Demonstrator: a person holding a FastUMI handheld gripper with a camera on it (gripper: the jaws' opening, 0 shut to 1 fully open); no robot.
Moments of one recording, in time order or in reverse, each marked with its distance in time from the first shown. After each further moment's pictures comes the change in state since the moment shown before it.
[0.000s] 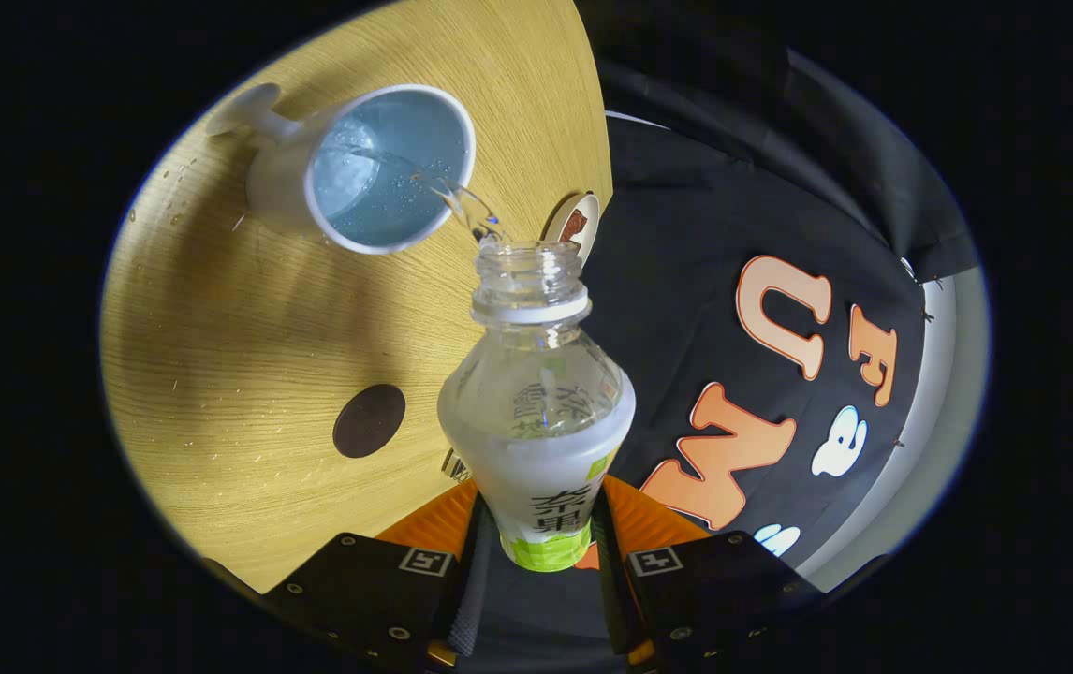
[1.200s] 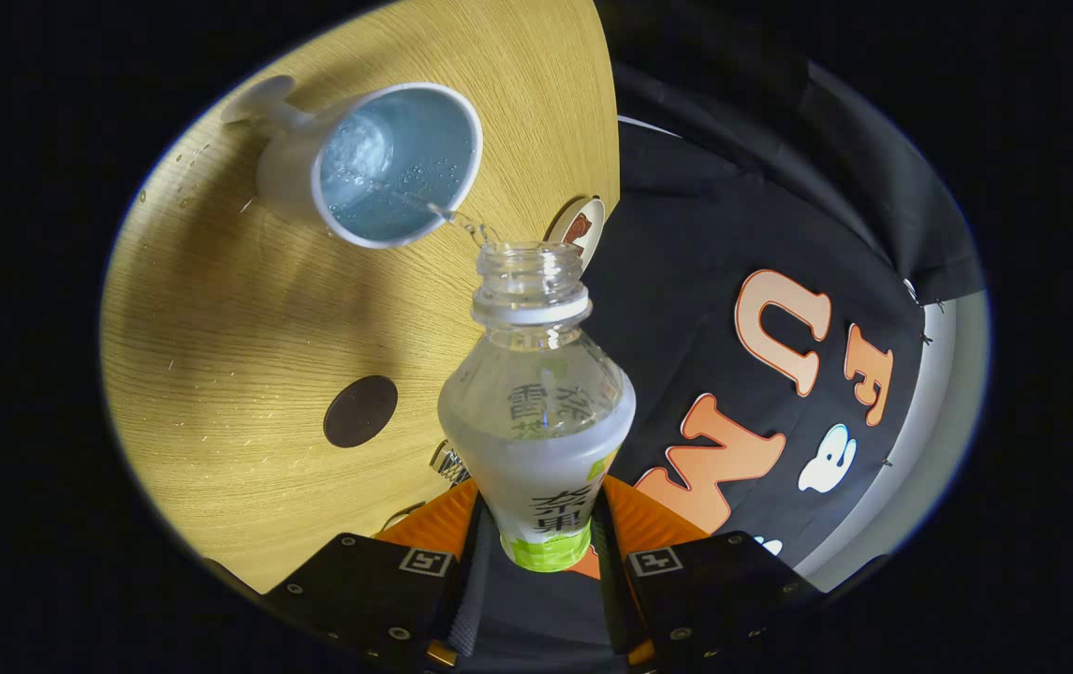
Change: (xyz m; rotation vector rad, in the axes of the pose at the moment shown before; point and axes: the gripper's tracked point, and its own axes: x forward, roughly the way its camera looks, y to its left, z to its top) arm -0.002 -0.006 0.001 -0.060 -0.003 -0.006
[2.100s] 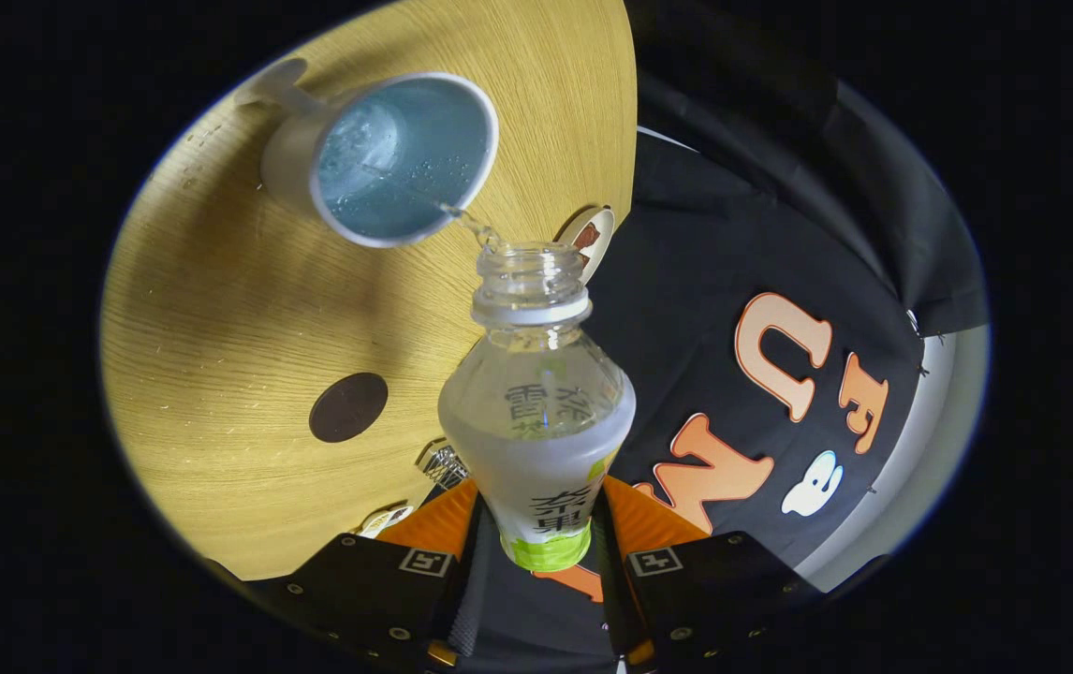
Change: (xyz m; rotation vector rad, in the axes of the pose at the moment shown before) arm 0.008 -0.009 0.001 -0.088 -0.029 -0.008
